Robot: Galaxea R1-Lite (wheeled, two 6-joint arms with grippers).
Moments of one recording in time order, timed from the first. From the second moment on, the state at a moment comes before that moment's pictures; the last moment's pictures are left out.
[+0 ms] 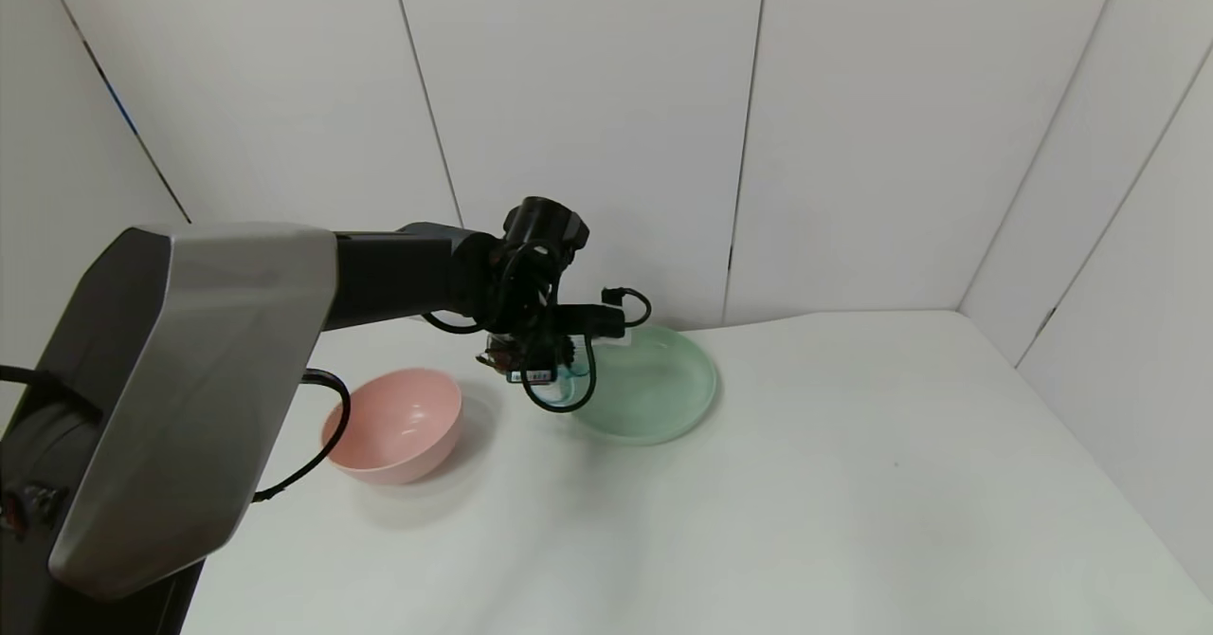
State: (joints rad) left arm -0.43 2.32 -1.98 0.50 0.36 1.19; right arm -0.01 0.00 0.00 0.01 0.00 0.01
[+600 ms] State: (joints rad) left arm -0.48 2.34 -1.98 0.48 0.47 1.23; right arm -0.01 0.00 0.00 0.01 -0.01 0.01
